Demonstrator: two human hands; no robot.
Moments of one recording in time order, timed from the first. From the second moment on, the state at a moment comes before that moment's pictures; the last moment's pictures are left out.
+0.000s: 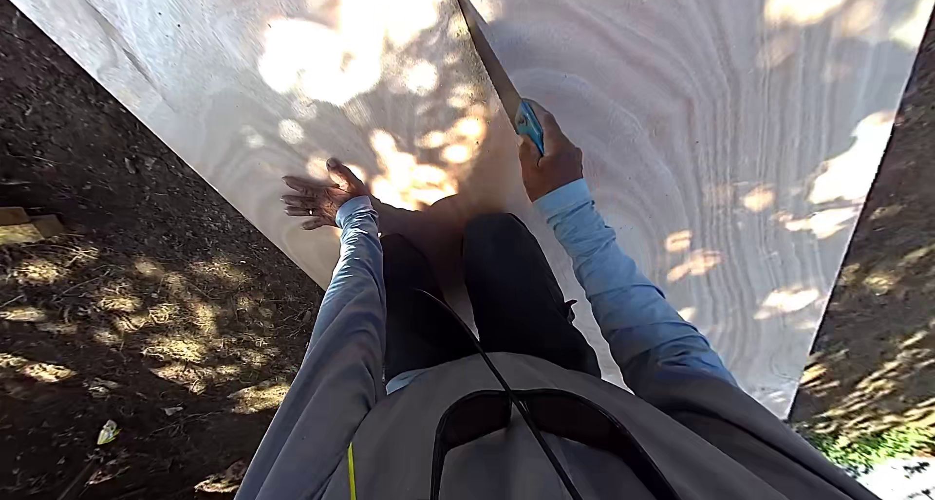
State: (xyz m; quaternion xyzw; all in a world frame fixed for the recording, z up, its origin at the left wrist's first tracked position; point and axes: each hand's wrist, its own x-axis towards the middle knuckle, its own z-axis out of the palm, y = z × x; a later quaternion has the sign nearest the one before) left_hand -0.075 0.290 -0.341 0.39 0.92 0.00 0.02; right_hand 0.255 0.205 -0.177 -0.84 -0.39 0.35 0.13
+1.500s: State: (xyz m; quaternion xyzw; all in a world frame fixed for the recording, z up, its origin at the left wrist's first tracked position) left_hand -0.075 0.296 -0.342 0.39 0.92 0.01 0.02; right_hand 0.254 0.196 -0.169 -0.85 -0.40 0.34 0.11
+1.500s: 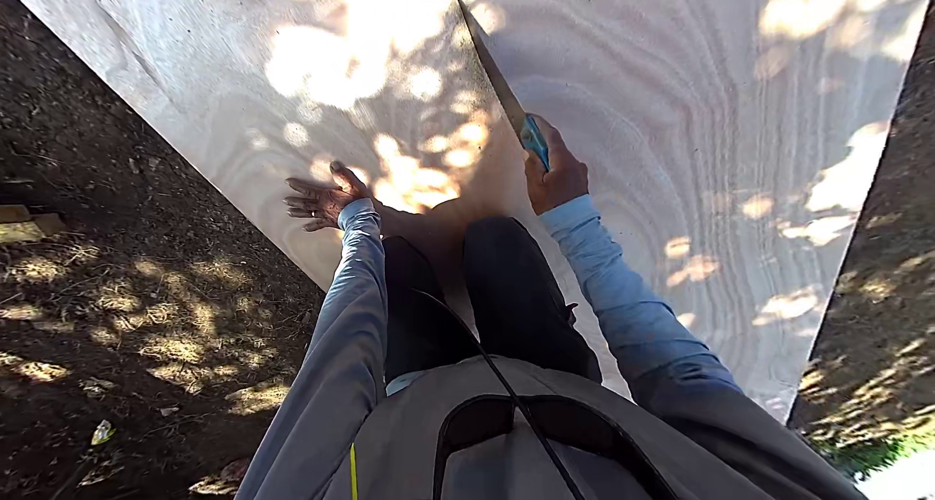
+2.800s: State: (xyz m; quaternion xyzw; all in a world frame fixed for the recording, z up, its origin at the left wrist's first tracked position) left_hand -0.077 0.286 -0.339 0.39 0.92 -0.01 0.02; right_hand 0.252 0.149 -0.172 -0.84 -0.39 0.34 0.14
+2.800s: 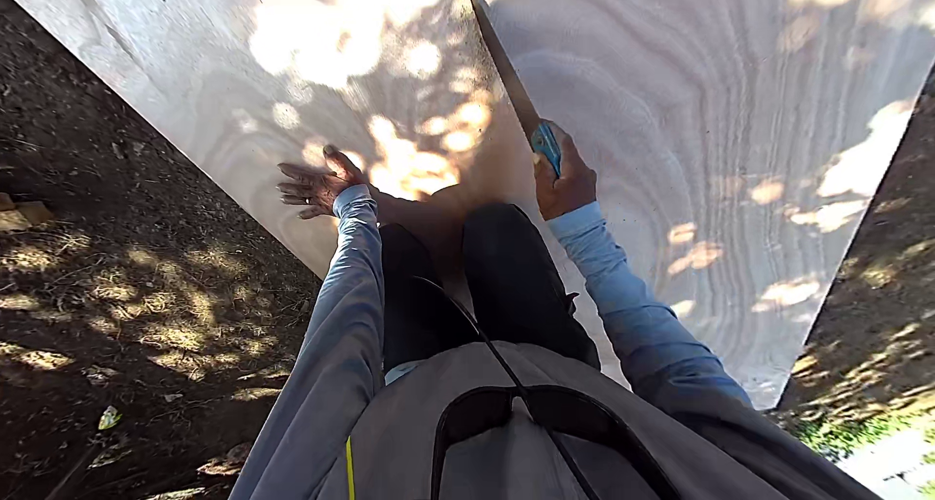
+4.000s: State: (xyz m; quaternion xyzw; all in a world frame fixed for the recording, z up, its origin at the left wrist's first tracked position) left_hand -0.076 0.282 -0.335 0.40 0.92 -0.01 0.03; right_hand 0.252 0.227 -0.186 -0.84 -0.39 0.36 0.12
